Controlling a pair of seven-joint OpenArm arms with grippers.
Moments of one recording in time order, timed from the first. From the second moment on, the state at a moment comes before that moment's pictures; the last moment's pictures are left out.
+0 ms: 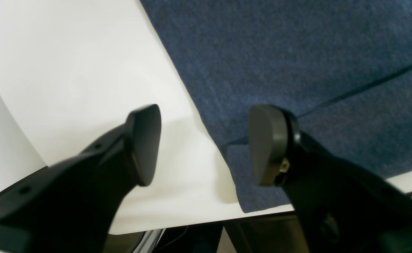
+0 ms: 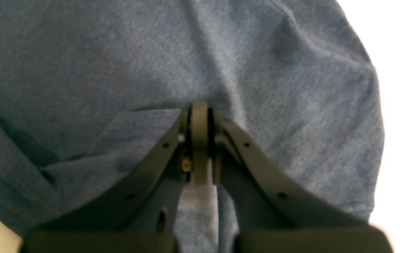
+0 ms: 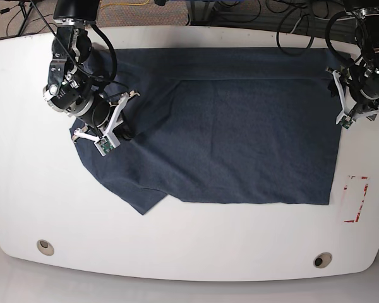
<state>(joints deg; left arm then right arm) 13.9 -25.1 -22.3 108.1 -14.9 -42.0 70.7 -6.5 11.5 11.0 105.1 21.4 40.1 -53.3</state>
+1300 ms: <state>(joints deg) 15.2 -19.9 -21.9 108.1 -14.6 -41.9 70.5 -29.3 11.3 27.8 112.9 21.6 40.0 -53.3</state>
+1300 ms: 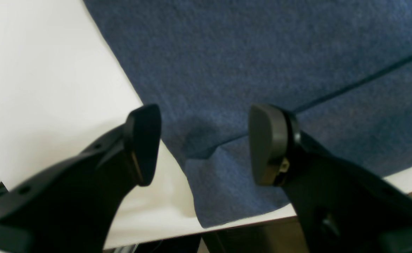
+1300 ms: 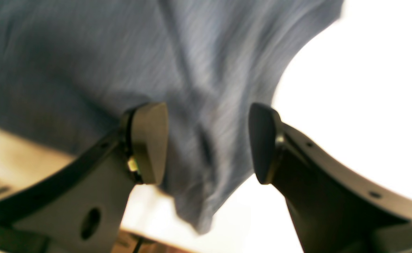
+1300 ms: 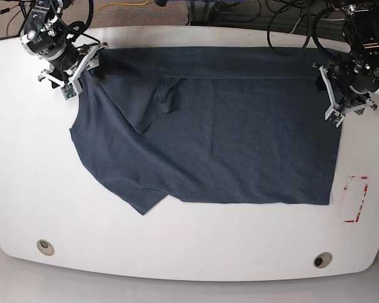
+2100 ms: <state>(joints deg) 19.4 -23.3 -21.1 98.3 -16.3 -42.4 62.6 -31.4 18.6 31.3 102.5 21.6 40.2 -52.7</state>
